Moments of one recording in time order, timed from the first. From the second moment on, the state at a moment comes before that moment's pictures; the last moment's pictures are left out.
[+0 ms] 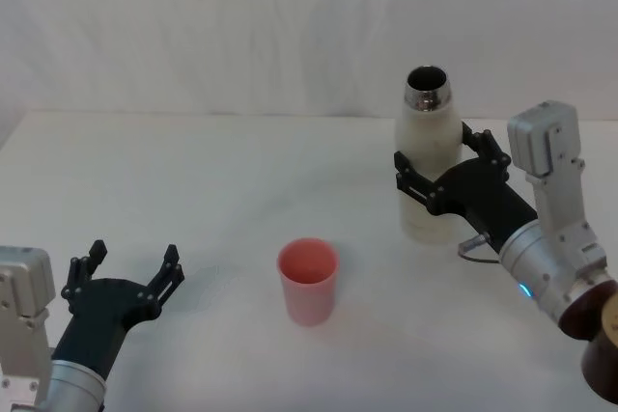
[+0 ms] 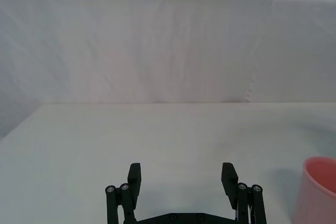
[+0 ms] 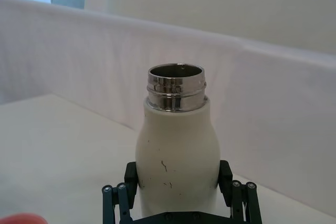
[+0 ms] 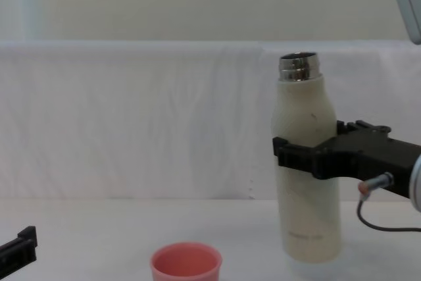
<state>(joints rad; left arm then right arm) 0.27 0.24 0.04 -1.85 -0.25 -0.02 -0.02 0.16 0.12 -0.25 -1.67 -0.01 0.09 0.25</state>
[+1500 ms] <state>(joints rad) 0.27 0.24 0.04 -1.85 -0.25 -0.02 -0.02 0.18 0.12 -0.31 -1.59 0.18 0.14 0.22</state>
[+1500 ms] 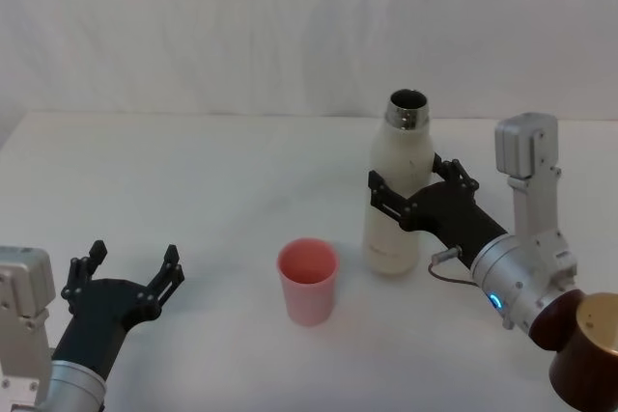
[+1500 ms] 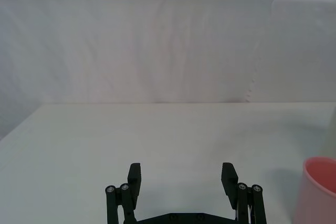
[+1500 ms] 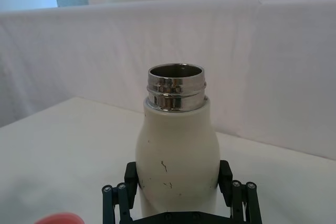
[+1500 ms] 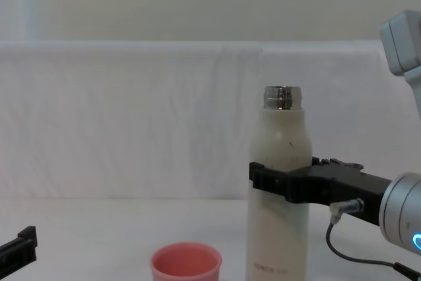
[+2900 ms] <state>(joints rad) 0.27 0.24 0.04 -1.85 -0.25 -0.02 -0.02 0.16 0.15 -0.33 -1.58 0.20 0.09 0.23</state>
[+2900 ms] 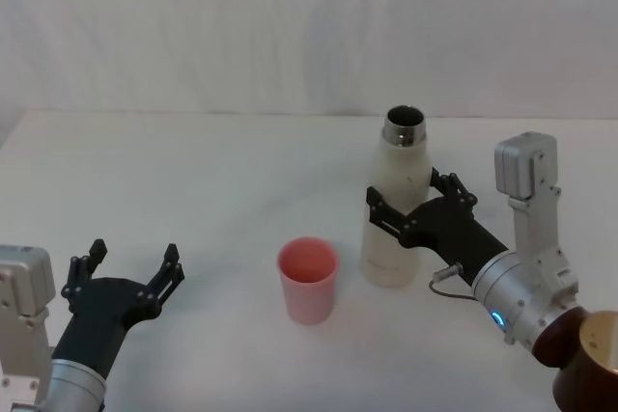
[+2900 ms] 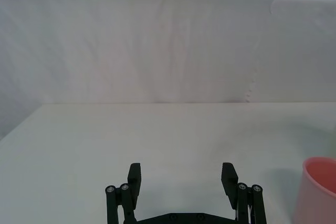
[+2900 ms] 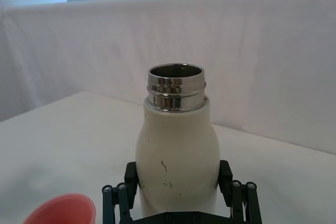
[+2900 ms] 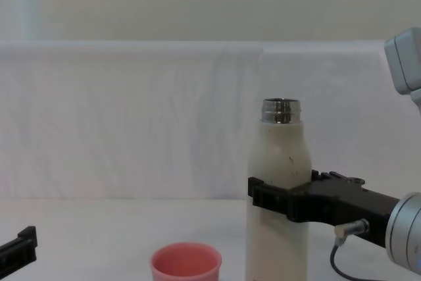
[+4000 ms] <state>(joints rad) 0.27 0.24 0.04 -1.85 -0.25 -0.02 -0.02 0.16 0.15 -0.33 -1.59 0.20 0.09 0.23</state>
